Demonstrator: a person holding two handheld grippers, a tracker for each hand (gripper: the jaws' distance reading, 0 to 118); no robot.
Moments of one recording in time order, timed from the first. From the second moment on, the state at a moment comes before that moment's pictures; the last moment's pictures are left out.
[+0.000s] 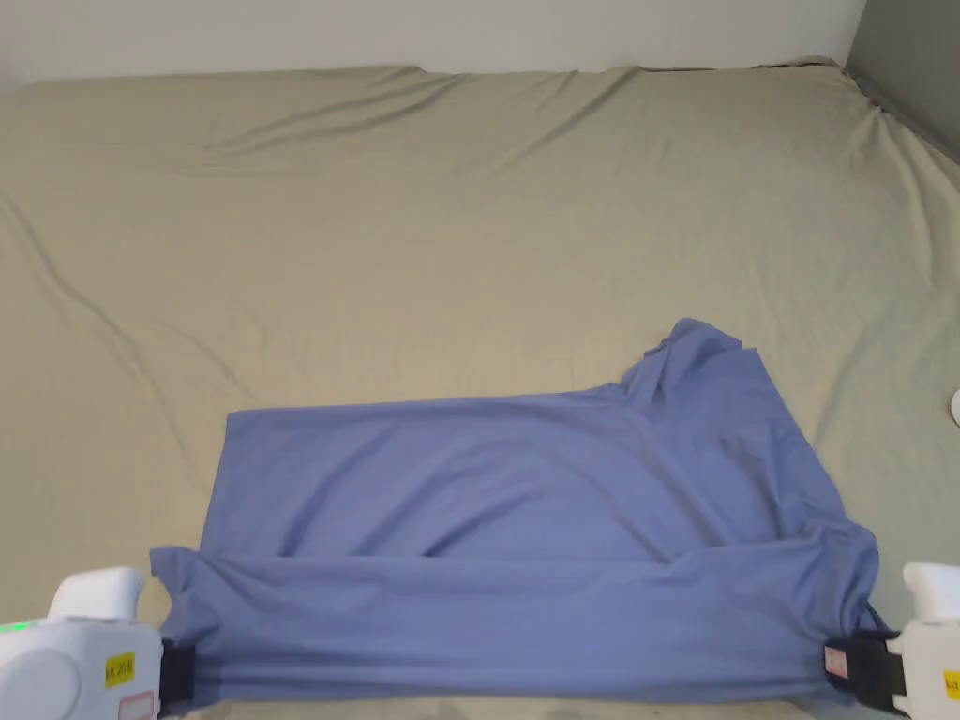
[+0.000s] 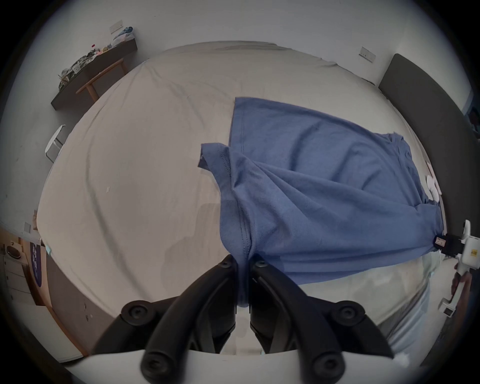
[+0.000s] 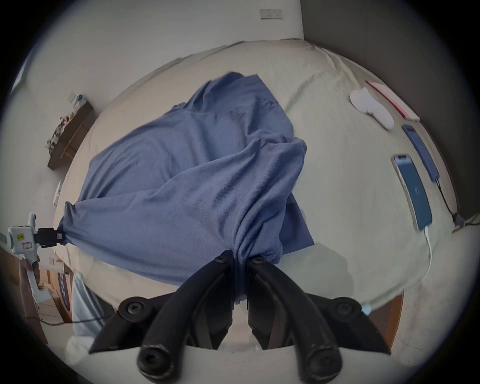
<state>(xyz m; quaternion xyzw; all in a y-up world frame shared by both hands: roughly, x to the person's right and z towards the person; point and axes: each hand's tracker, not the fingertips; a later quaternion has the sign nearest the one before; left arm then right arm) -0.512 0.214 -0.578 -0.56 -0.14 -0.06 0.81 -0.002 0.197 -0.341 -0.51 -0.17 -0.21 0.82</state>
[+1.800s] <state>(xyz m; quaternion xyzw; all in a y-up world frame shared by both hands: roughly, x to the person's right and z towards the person) -0.401 0.179 -0.819 -0.55 -0.11 -0.08 0.82 0.156 0.188 -0.585 -0.52 -0.18 -0.15 0.82</state>
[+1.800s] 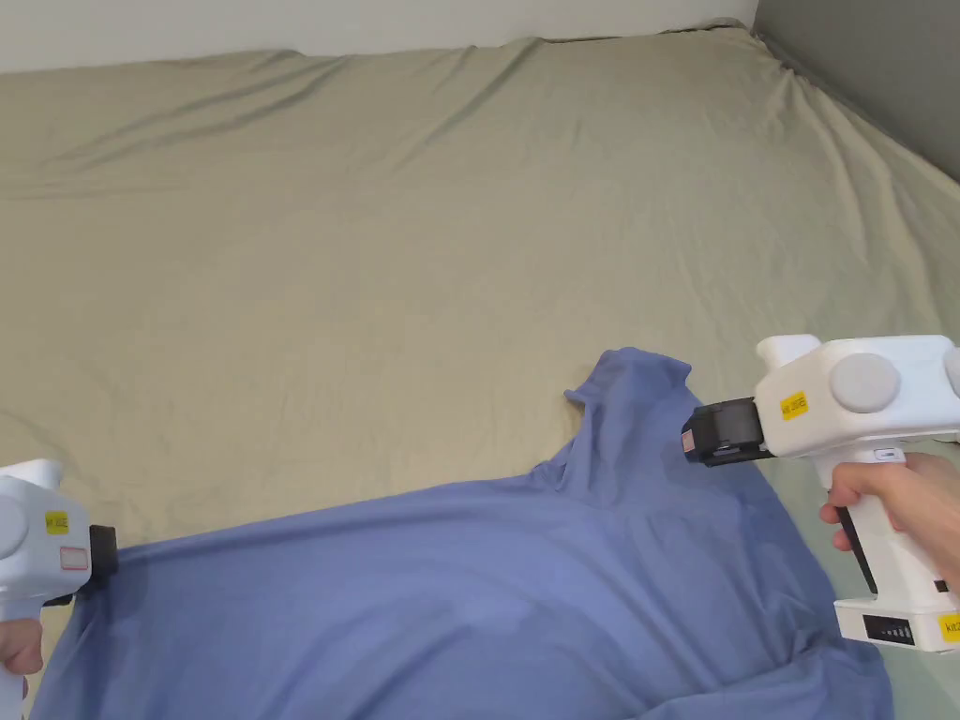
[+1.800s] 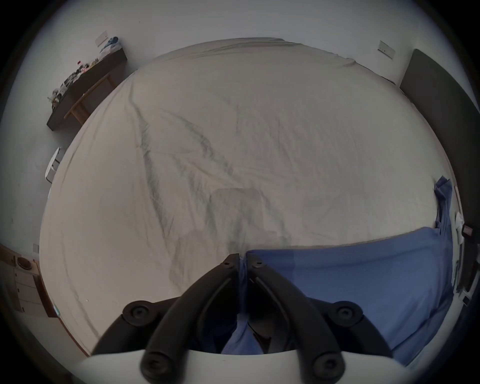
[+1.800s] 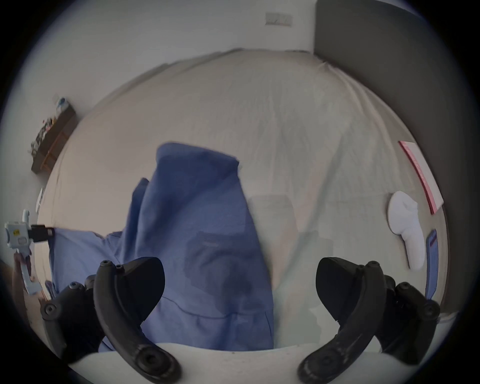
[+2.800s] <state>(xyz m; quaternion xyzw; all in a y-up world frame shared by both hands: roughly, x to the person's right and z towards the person) -0.486 0.279 -0.707 -0.48 -0.17 -0.03 0.86 0.102 0.293 -0.450 -0.43 -0.14 -0.17 0.88</state>
